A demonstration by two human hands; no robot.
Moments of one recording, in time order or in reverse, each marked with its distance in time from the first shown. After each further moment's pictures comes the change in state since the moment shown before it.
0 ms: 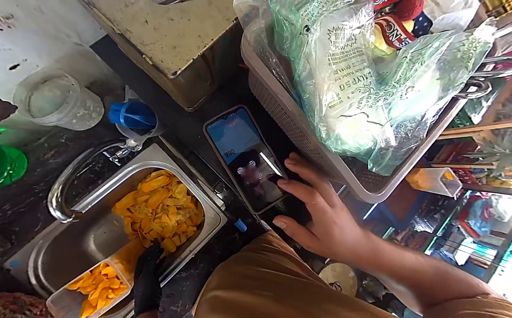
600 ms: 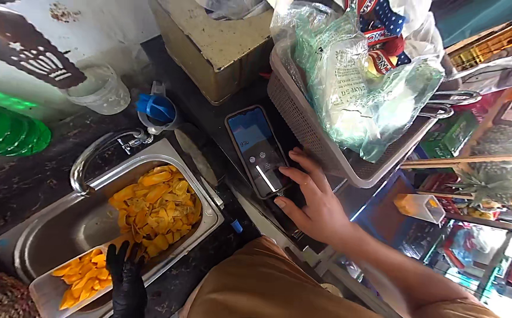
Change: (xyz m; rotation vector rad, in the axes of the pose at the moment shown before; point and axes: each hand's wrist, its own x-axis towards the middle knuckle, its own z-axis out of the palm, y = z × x) left_hand -0.046 0.037 -0.001 -0.116 0.035 0.355; right_hand 0.002 0.002 0.006 -0.065 -0.006 0.007
